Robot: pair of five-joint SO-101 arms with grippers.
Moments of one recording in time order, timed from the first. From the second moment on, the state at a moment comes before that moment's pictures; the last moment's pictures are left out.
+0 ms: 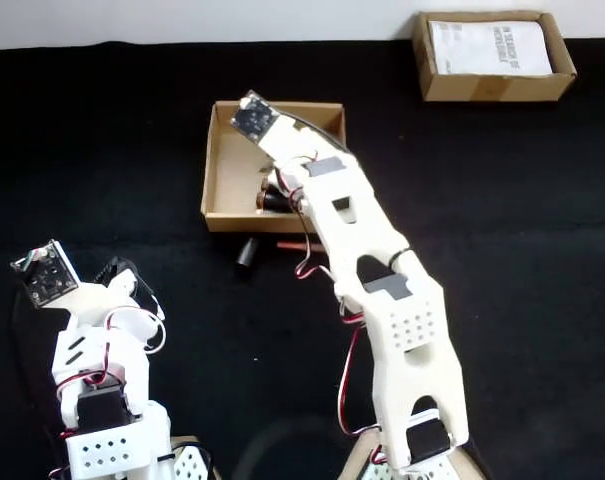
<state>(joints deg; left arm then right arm) -18.3 -102.7 96.1 40.5 23.9 -27.4 43.0 -22.2 34.9 38.0</state>
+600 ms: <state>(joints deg) -17.4 -102.7 96.1 40.5 23.9 -35.1 24.5 -33.0 83.8 14.7</state>
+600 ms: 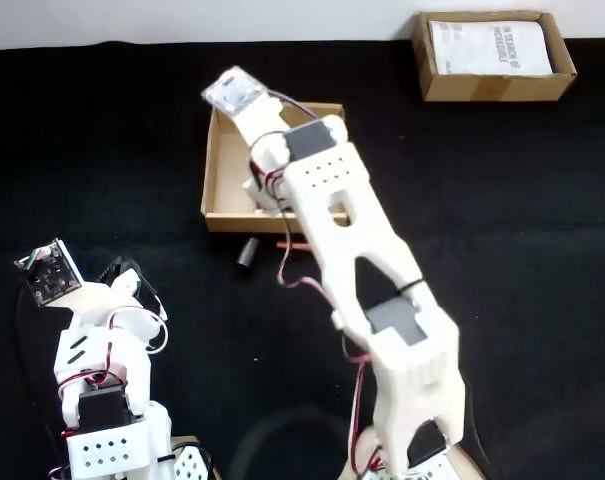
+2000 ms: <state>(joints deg) -17.4 -102.7 96.1 40.8 21.5 -43.7 43.8 -33.0 77.1 -40.7</state>
